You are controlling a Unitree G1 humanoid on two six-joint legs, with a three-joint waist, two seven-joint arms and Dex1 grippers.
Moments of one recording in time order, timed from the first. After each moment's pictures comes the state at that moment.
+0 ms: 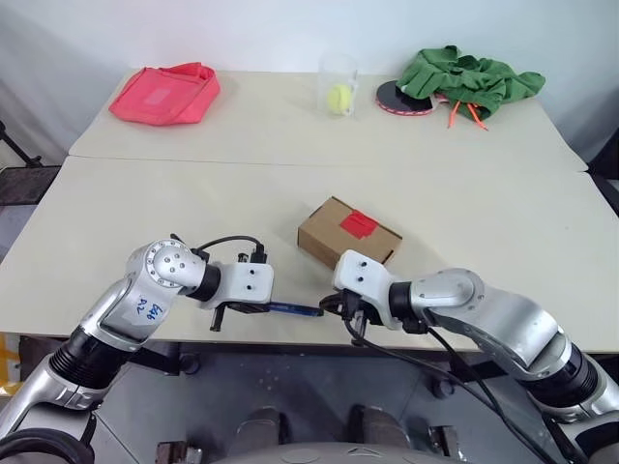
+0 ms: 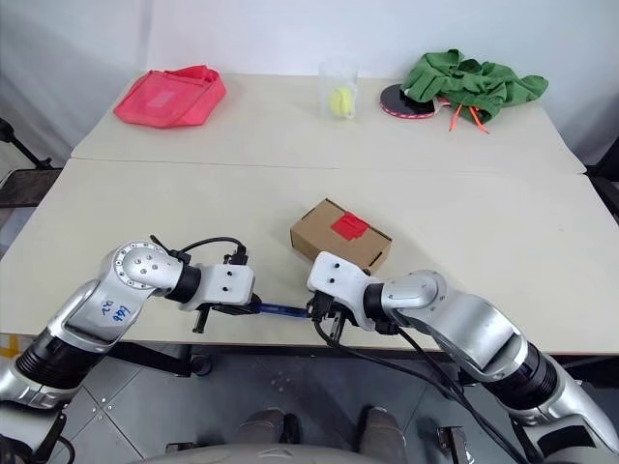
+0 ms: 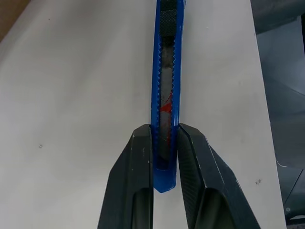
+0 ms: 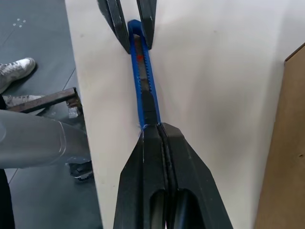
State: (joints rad) left arm -0.52 0.82 -0.36 -0.24 0.09 0.40 -1.20; right arm -0.58 -0.70 0.47 -0.57 0.48 1.01 0.63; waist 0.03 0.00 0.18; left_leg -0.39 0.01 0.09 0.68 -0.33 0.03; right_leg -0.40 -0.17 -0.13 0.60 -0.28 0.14
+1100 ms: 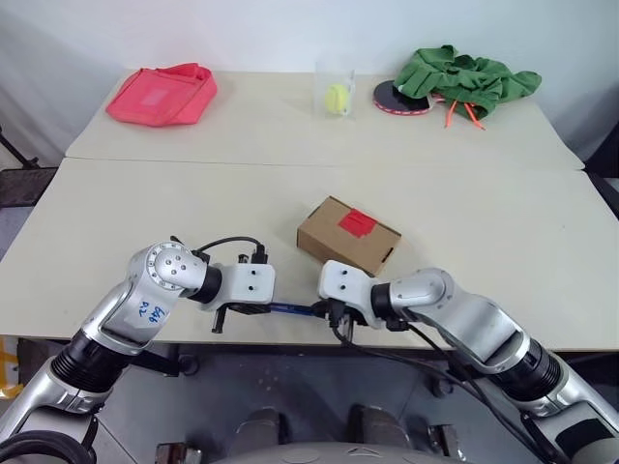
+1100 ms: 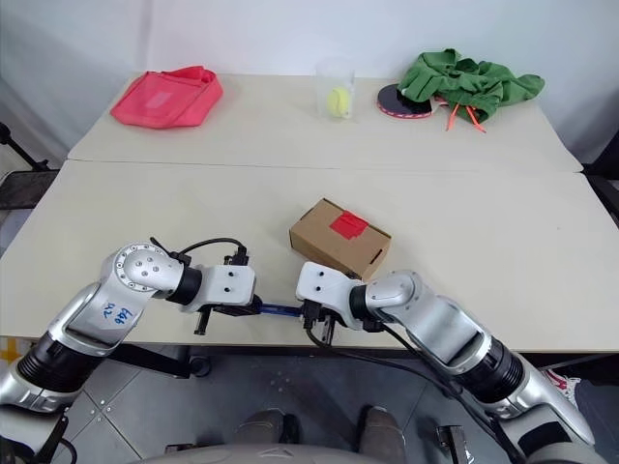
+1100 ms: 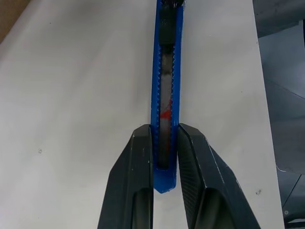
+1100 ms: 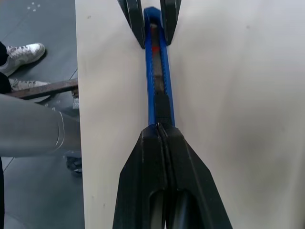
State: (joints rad) left arm -0.51 0.81 -0.35 -0.27 0.10 0.45 -1.20; right arm -0.59 -0.60 0.56 -0.43 0.25 0.86 0.78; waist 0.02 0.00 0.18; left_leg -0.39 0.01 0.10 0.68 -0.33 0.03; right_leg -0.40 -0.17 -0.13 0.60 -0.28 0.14
